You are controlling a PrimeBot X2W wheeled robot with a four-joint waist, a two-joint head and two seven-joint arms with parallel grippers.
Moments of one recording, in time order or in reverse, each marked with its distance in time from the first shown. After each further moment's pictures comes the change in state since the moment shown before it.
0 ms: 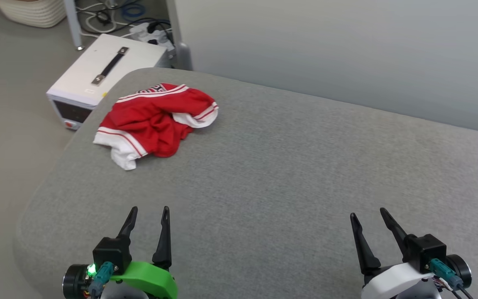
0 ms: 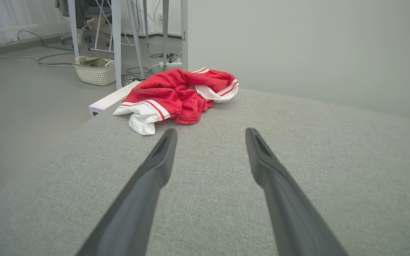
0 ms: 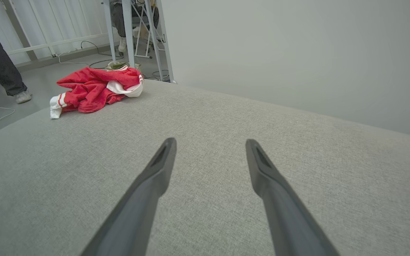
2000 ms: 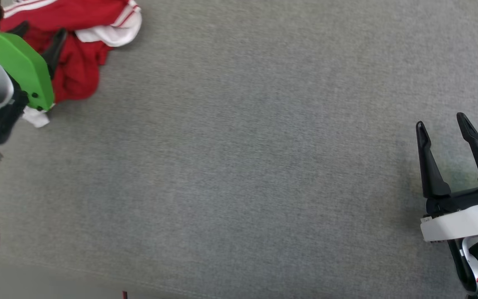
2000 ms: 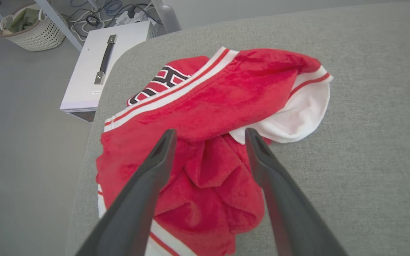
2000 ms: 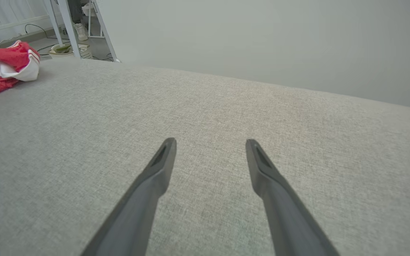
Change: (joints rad) left arm -0.927 0.566 -0.368 0.342 -0.525 -0.069 0.503; right arm -0.117 -0.146 -0.088 -0.421 0.023 0.000 0.133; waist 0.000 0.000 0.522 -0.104
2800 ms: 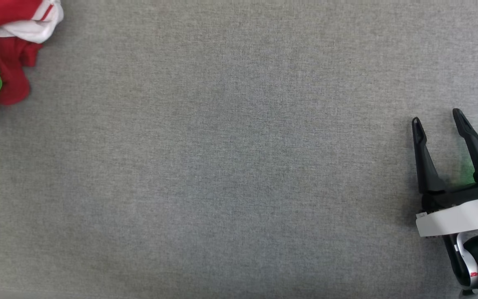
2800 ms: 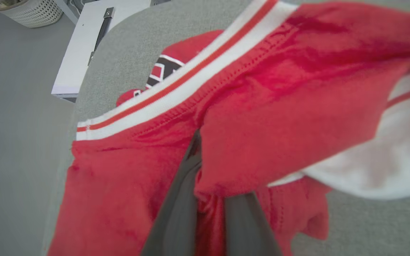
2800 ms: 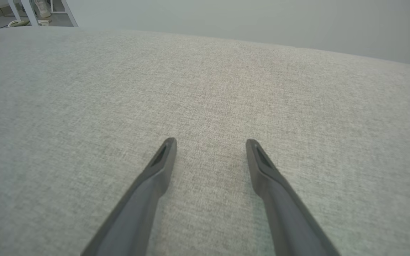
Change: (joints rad) left arm -0.161 0.064 -0.105 0.302 -0.078 0.000 -0.105; right arm -0.027 0.011 0.007 0.034 -0.016 0.000 -0.023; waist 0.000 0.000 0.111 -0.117
